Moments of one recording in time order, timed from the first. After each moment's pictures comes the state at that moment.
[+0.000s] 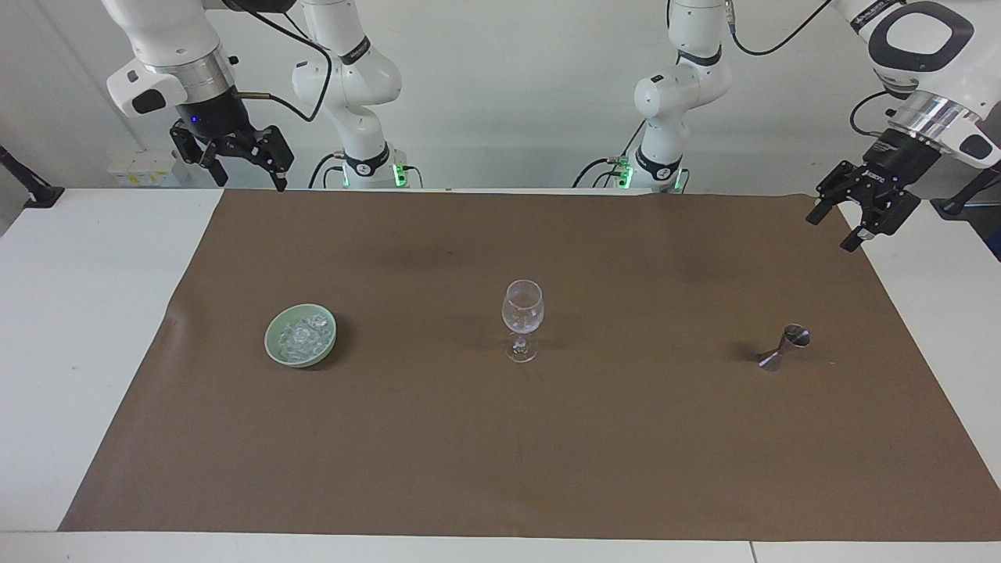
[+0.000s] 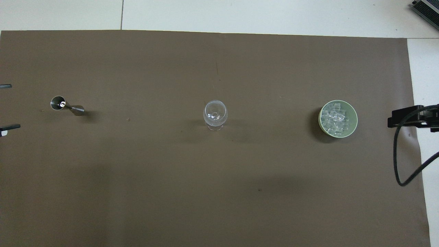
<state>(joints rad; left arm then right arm) 0.39 -0.19 -0.12 -1.98 -0.66 1.96 -1.01 0.06 -0.09 -0.08 -1.60 -0.01 1.51 0.10</state>
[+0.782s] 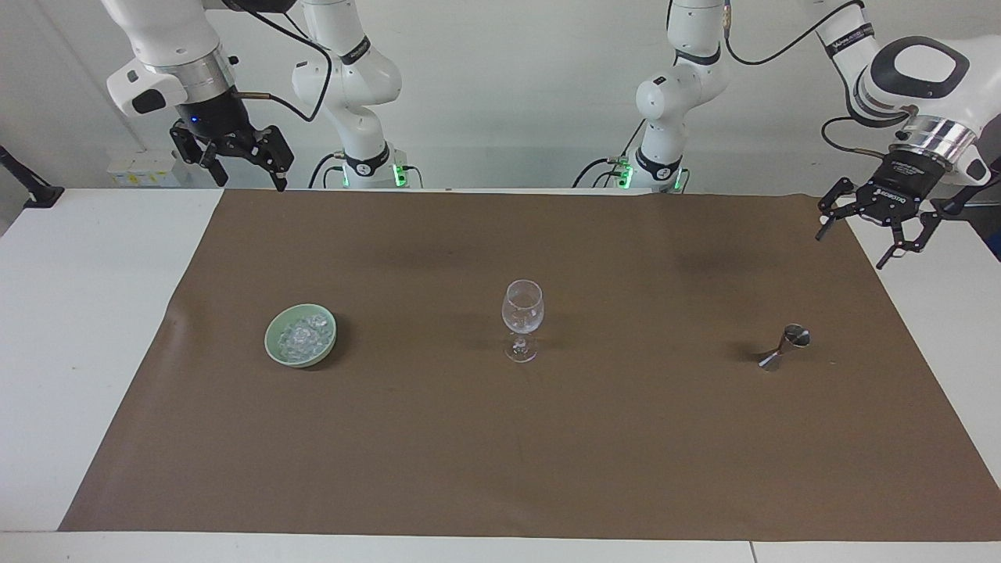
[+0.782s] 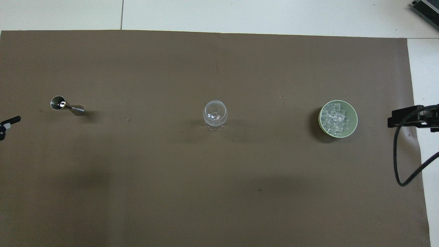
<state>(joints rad) 0.52 -0.19 -0.12 -2.13 -0.98 2.10 -1.28 0.06 -0.09 -0.08 -1.60 -0.01 1.51 0.10</state>
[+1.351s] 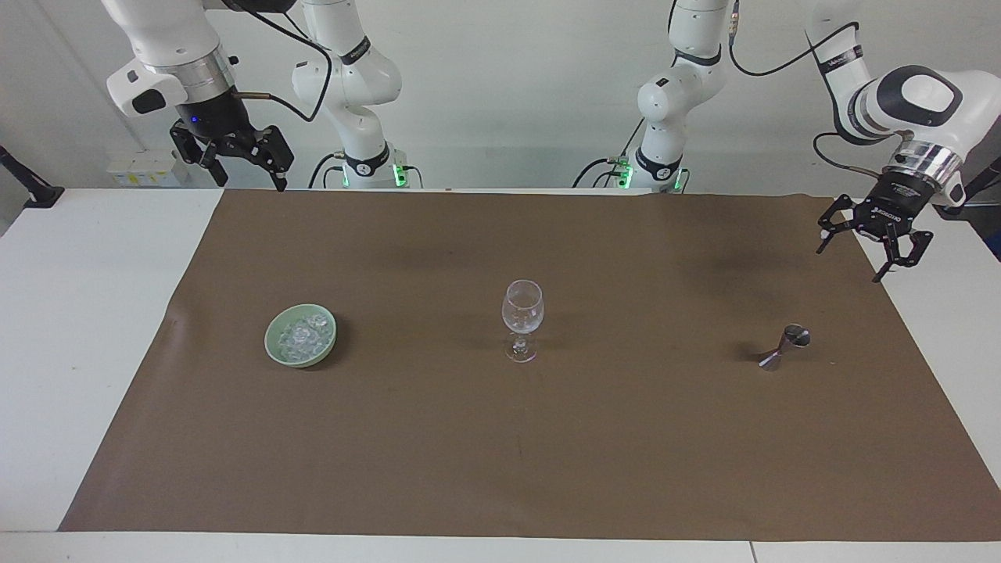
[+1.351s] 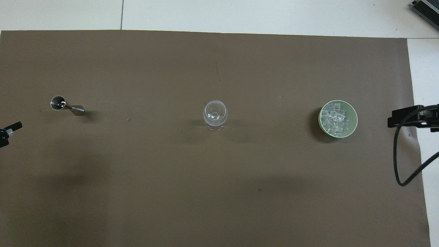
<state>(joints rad) 0.57 -0.14 -0.12 -2.21 -1.10 2.11 -1.27 0.06 -0.09 -0.08 -1.60 -0.01 1.51 0.10</state>
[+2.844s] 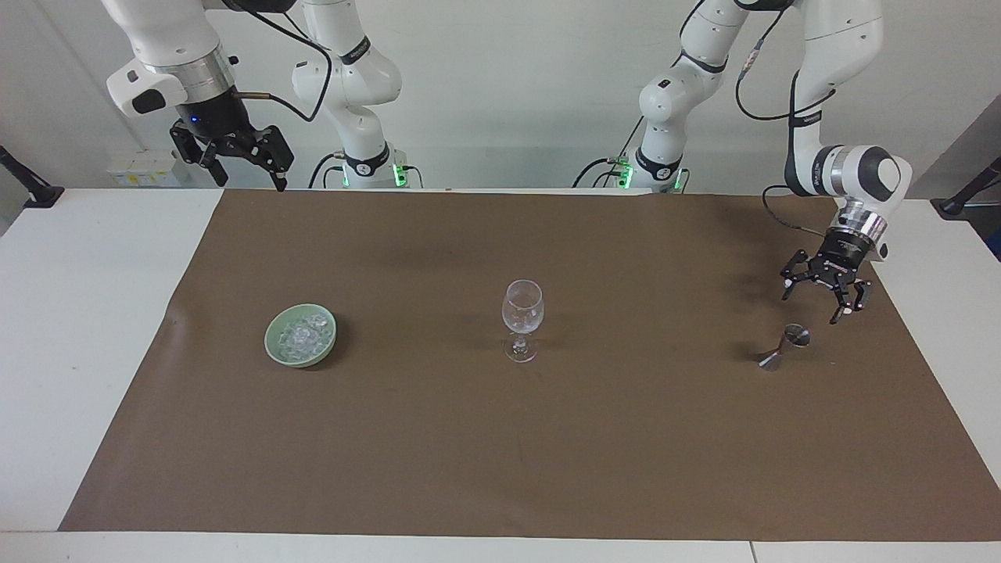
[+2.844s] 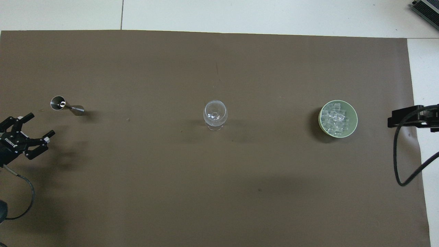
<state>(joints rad) 0.64 0.13 -0.13 -2.34 -1.55 2.14 -0.73 0.06 -0.09 -0.08 -1.60 -0.01 1.51 0.10</state>
